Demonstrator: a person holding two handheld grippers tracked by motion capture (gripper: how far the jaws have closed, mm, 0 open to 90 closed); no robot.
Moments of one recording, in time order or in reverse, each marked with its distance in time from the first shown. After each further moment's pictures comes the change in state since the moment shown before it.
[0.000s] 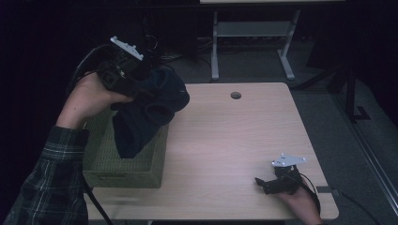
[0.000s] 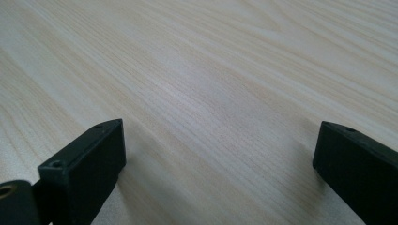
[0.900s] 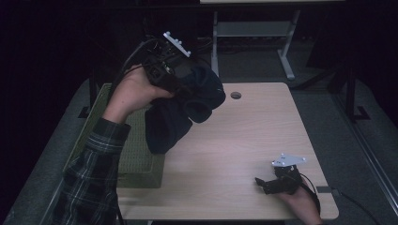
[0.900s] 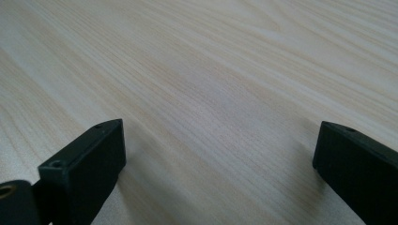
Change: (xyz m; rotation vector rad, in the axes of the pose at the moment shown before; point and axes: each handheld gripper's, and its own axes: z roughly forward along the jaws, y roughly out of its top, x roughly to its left) left arm -0.042 0.066 0.051 0.012 -0.042 0.100; right arm 0.000 0.000 0.000 0.003 0.000 0.001
